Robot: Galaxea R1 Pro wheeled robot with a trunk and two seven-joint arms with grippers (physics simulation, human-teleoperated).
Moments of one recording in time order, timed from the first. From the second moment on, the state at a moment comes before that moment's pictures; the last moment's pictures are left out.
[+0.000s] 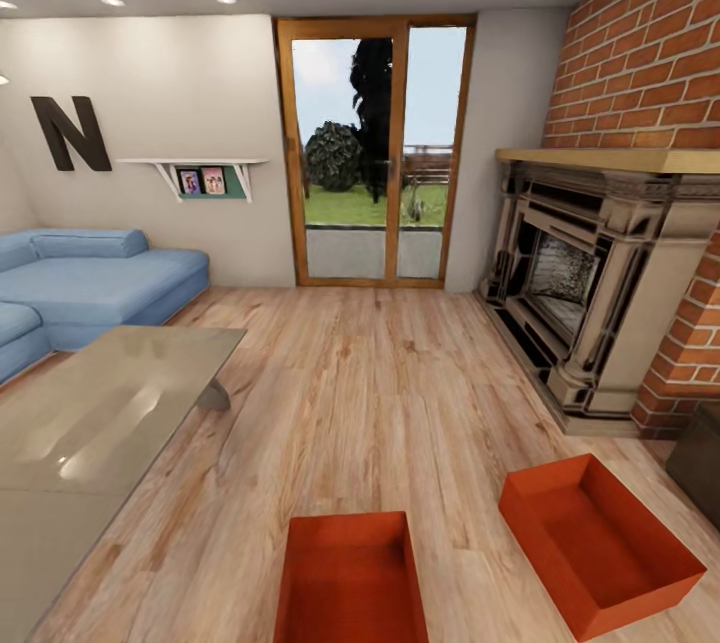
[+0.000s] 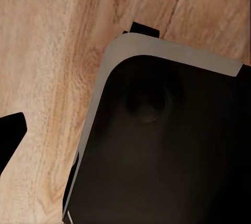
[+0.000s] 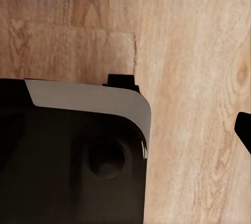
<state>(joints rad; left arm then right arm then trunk) 0.00 0.02 0.16 -0.19 0.15 0.05 0.04 -0.15 -0.03 0.10 0.02 -0.04 -0.15 0.00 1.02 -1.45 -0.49</state>
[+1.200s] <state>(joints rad) 0.00 0.01 0.16 -0.18 0.16 0.05 0.04 -0.15 -0.04 0.10 0.02 -0.03 -0.15 0.00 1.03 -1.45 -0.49</state>
